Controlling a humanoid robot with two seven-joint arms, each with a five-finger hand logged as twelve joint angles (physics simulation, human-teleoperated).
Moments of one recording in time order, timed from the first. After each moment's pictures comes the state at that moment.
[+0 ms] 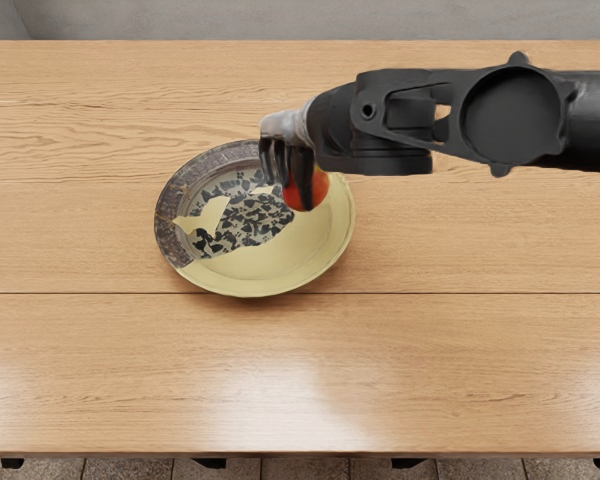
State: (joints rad) left arm -0.04 0.00 0.01 -0.32 0.00 0.11 0.11; right arm 1.78 -0.15 -0.23 1.26 -0.55 0.10 -0.61
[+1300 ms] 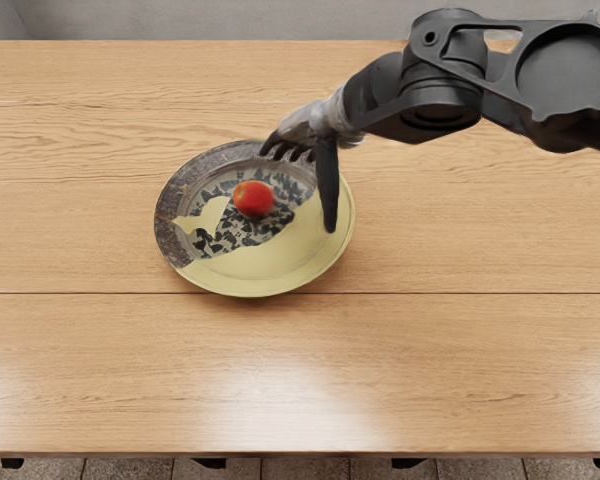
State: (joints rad) left arm -0.04 0.00 0.01 -0.32 0.00 0.11 0.11; right arm 1.66 -0.25 -0.03 1.12 -0.41 0.40 -0.61
